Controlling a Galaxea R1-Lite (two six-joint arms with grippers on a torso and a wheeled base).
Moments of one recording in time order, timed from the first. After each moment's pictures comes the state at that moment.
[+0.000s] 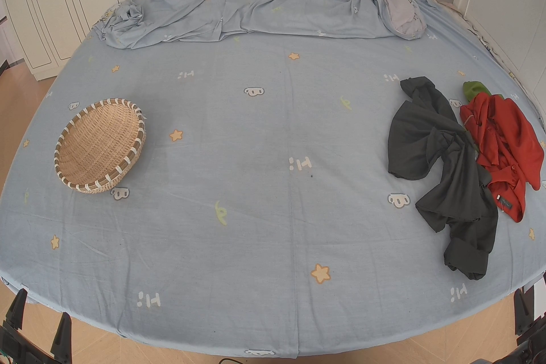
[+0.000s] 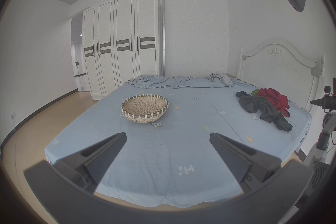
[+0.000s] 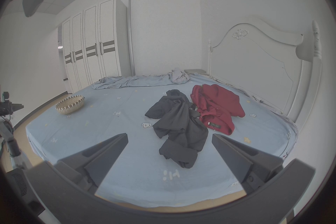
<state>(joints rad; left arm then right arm) 0.00 0.02 -0.02 -0.02 -0.01 0.01 0.00 0.02 -0.02 0.00 -0.01 0.03</state>
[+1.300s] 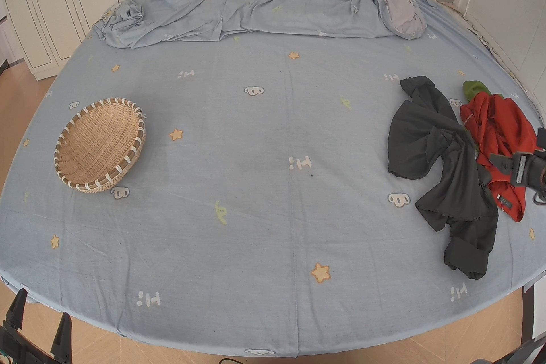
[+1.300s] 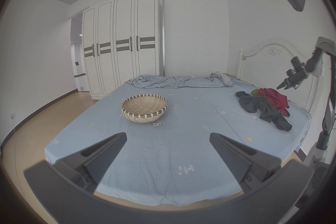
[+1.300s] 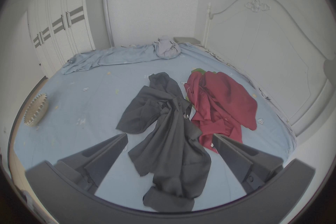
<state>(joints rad) 0.00 0.02 -0.02 -0.02 -0.01 0.01 -0.09 1.31 -0.68 -0.28 -0.05 0.03</state>
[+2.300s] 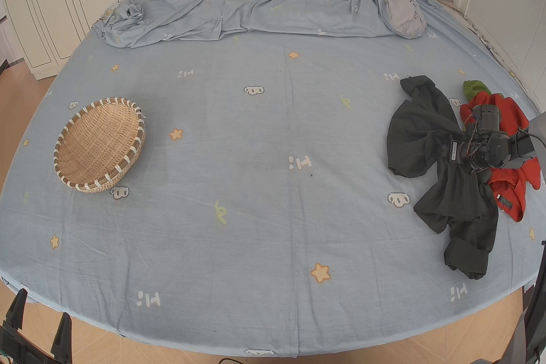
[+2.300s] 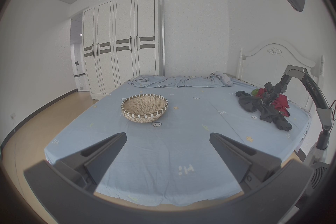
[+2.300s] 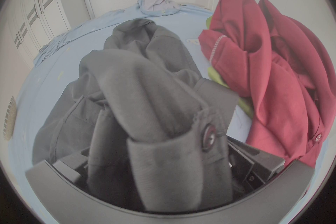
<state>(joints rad) 0.00 0.02 -0.02 -0.02 -0.01 0.01 -0.15 2.28 -1.50 -0.20 0.04 0.07</state>
